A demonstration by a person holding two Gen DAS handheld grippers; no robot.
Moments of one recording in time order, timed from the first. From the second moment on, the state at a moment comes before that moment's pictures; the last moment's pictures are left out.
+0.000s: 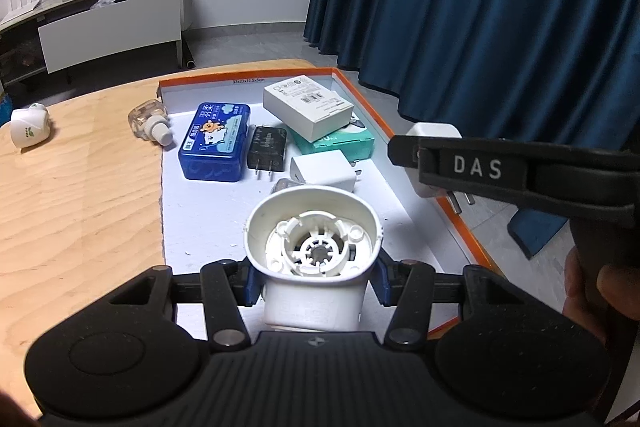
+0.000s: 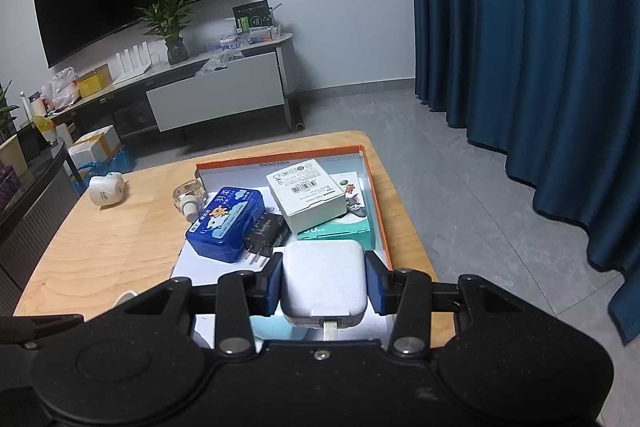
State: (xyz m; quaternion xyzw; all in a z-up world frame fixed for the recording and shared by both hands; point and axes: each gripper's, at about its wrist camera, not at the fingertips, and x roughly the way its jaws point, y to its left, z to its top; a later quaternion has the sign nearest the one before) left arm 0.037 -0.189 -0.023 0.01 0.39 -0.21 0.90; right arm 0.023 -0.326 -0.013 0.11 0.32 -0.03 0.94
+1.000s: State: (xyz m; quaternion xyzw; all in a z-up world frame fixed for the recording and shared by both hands) left arm 0.043 -0.209 -0.032 0.00 0.40 -0.26 0.88; right arm 0.024 -0.349 0.000 0.12 0.27 -0.06 0.95
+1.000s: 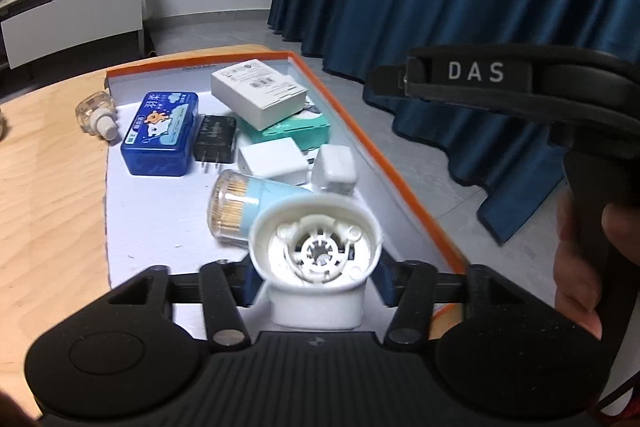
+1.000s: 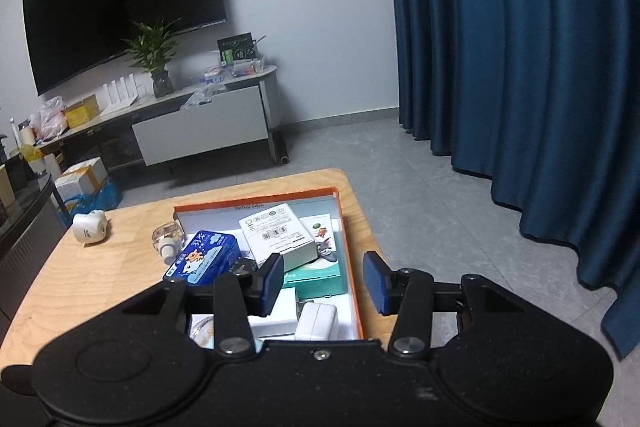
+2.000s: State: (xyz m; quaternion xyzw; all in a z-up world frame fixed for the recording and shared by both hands) left arm 0.053 -0.044 0.019 -0.05 0.34 -0.03 0.94; right arm 0.045 -0.224 0.020 0.07 0.28 0.09 0.95
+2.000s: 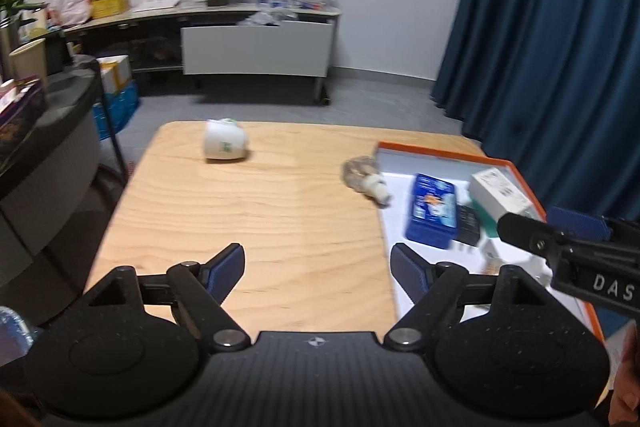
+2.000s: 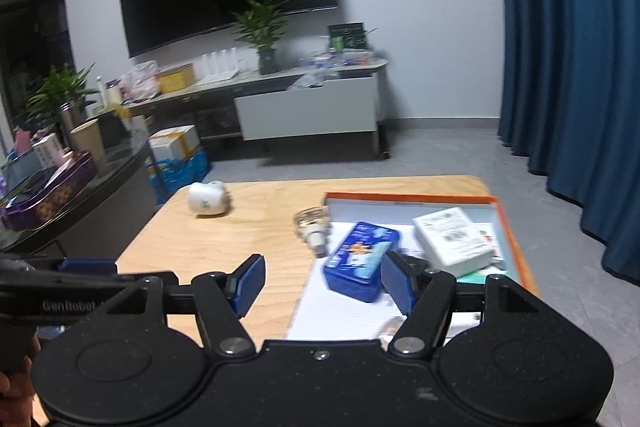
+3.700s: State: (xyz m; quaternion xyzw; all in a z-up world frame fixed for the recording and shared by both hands) left arm 0.132 0.027 -0.013 -0.05 0.32 0.04 0.94; right arm 0.117 -0.160 -0.002 0.03 0.31 0.14 0.94
